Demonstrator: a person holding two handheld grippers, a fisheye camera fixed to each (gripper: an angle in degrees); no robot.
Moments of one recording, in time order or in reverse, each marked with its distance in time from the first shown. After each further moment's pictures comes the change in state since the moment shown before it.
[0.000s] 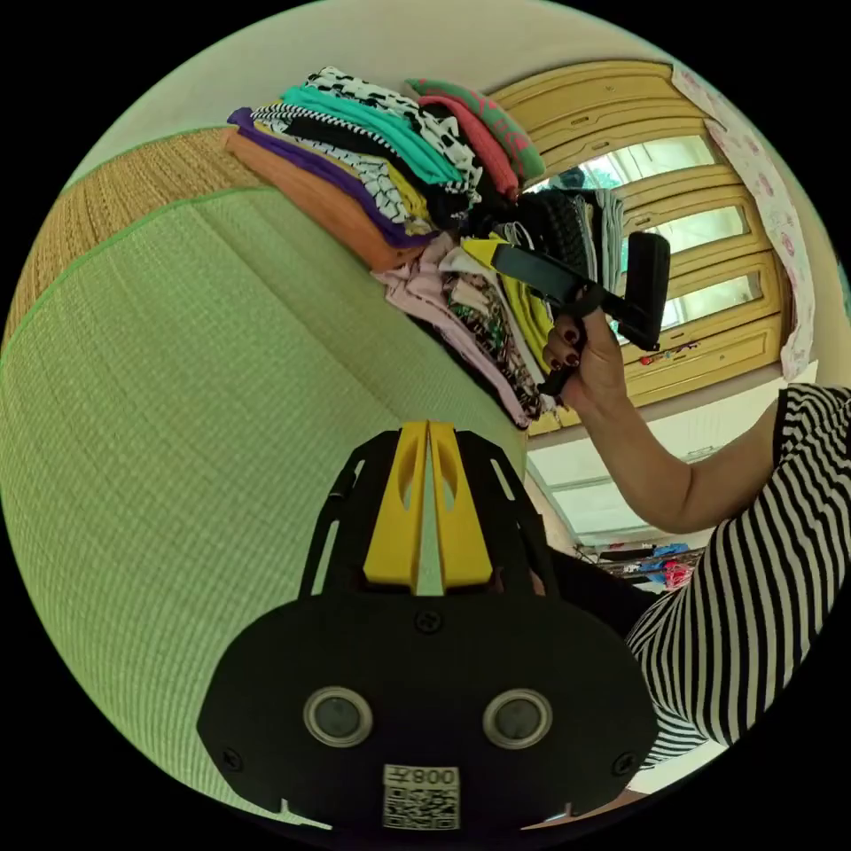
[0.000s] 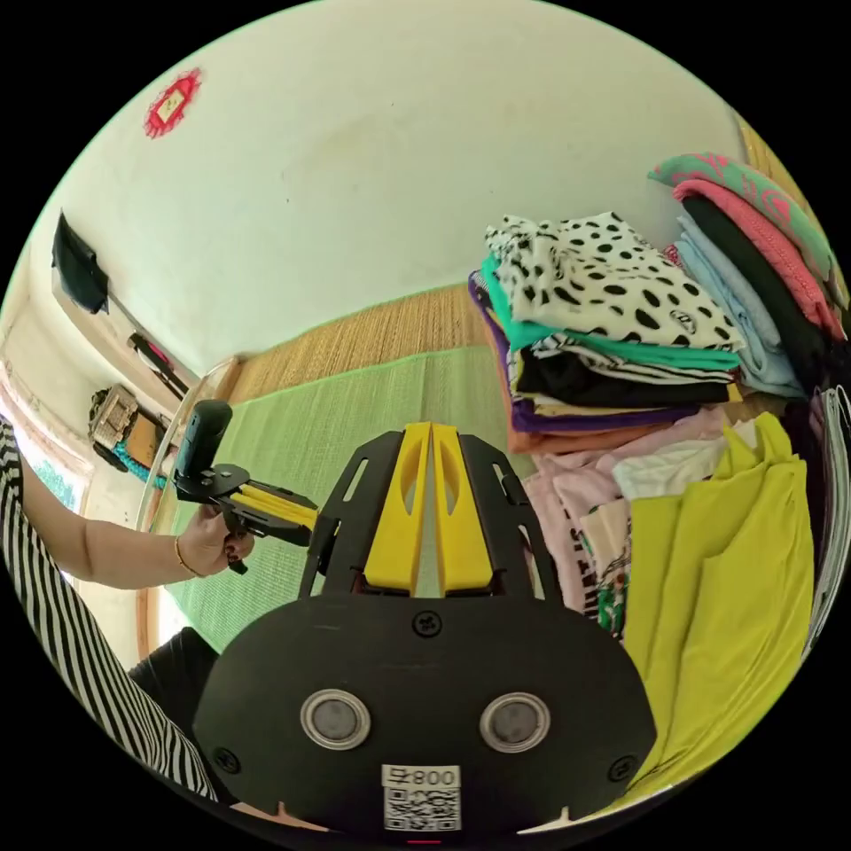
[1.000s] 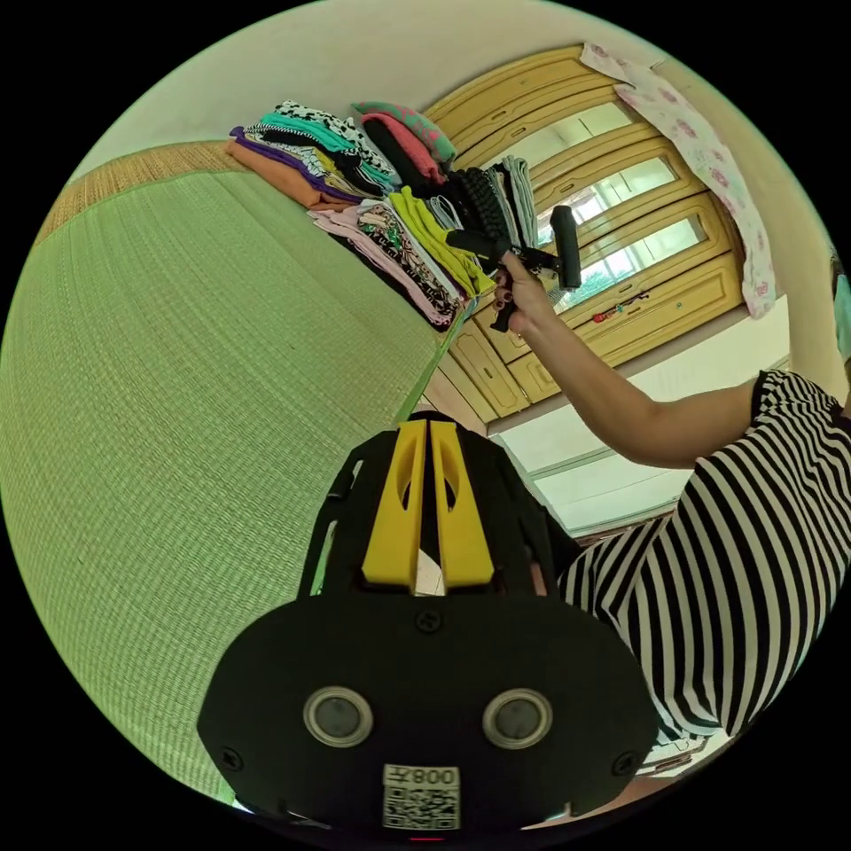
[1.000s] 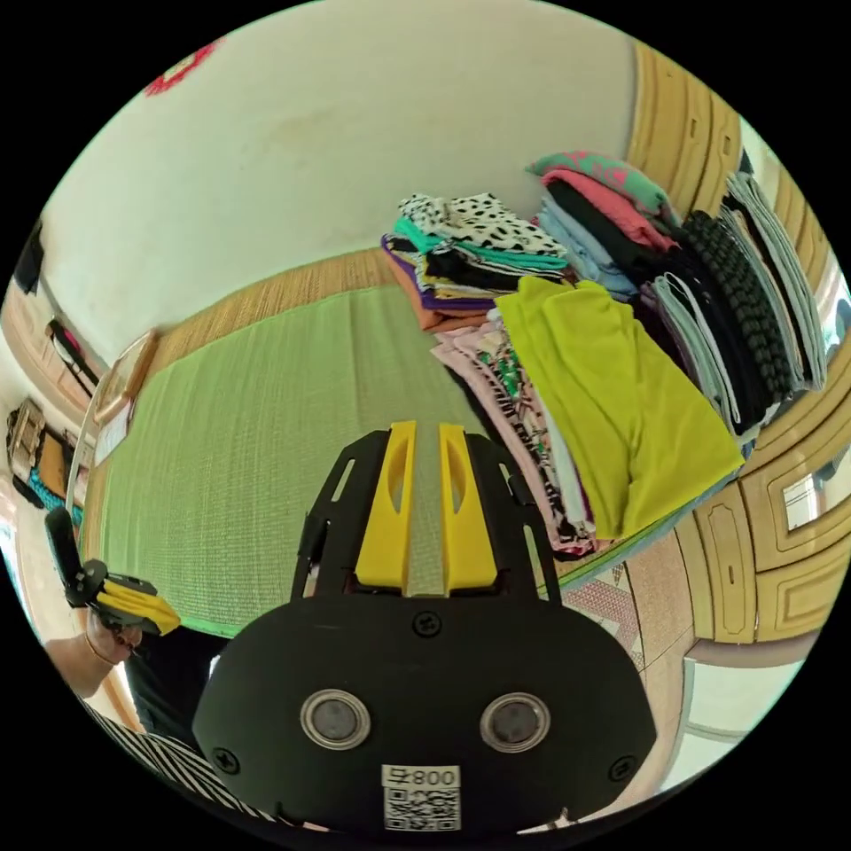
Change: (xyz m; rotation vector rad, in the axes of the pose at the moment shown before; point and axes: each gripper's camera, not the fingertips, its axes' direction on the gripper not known) left arm 0.269 0.453 -0.067 0.075 -0.029 0.047; right arm -0.153 0.111 -0.269 0.039 0.384 0.171
